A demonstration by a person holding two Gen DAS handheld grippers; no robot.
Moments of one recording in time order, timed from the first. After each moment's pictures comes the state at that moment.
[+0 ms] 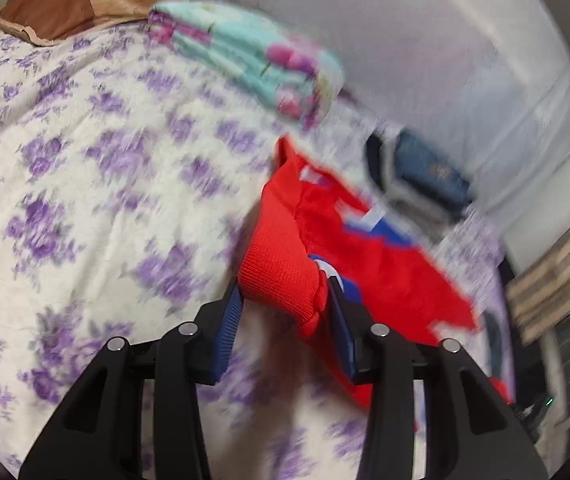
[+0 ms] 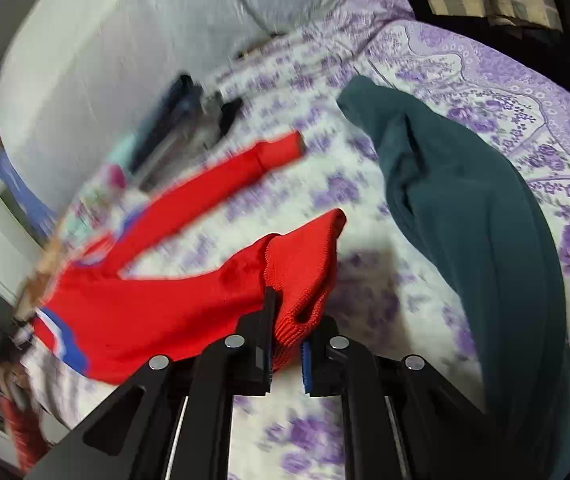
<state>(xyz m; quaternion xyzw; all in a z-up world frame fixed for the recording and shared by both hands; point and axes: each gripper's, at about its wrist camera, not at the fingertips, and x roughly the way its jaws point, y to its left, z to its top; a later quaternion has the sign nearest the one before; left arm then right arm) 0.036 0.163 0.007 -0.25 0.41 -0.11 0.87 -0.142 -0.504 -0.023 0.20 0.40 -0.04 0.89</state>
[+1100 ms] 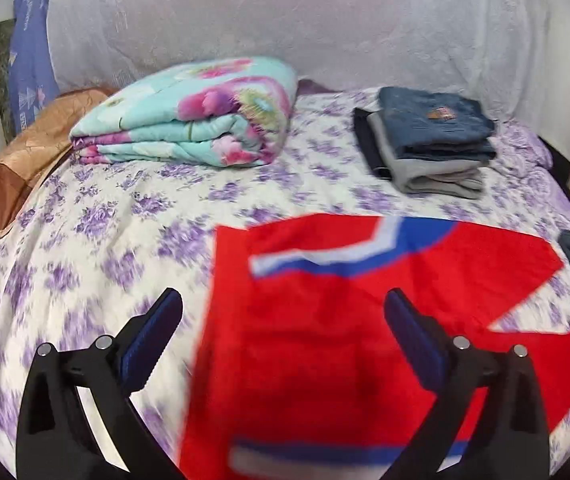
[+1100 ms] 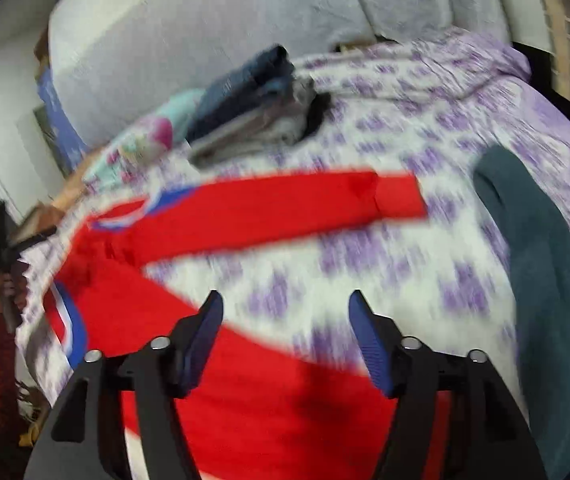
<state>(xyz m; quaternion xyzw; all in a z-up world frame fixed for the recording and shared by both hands) 0.140 0.082 0.057 0.00 0.37 -0.10 0.92 -0.028 -0.447 0.037 0.12 0.33 0.09 0.93</state>
